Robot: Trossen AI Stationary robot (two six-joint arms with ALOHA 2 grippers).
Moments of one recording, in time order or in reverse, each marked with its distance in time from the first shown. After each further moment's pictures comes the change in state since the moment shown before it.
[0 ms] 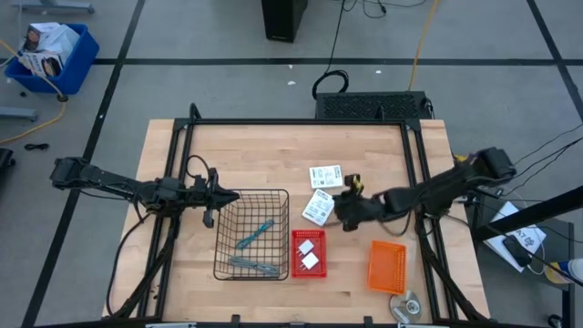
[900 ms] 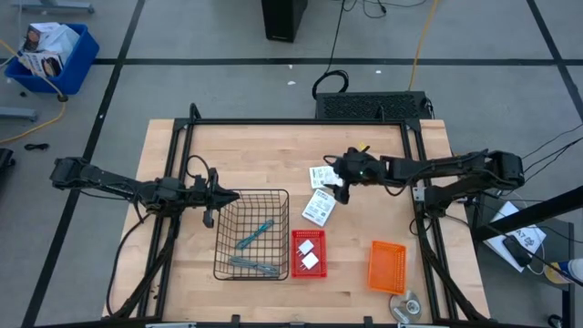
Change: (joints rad) left arm 0.000 0.000 0.000 0.000 0.000 0.000; right arm -0.424 -0.105 0.002 0.131 -0.484 0.226
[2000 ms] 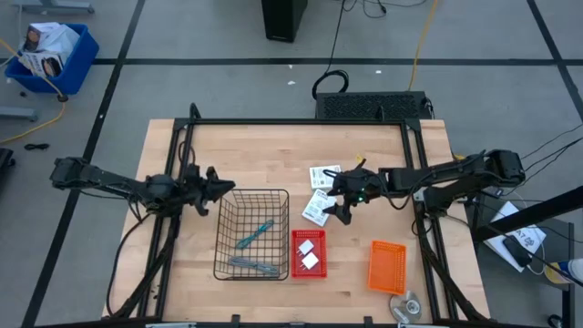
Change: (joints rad) left arm 0.000 0.000 0.000 0.205 -0.107 -0.389; right arm 0.160 0.000 -0.007 -0.003 -0.205 0.380
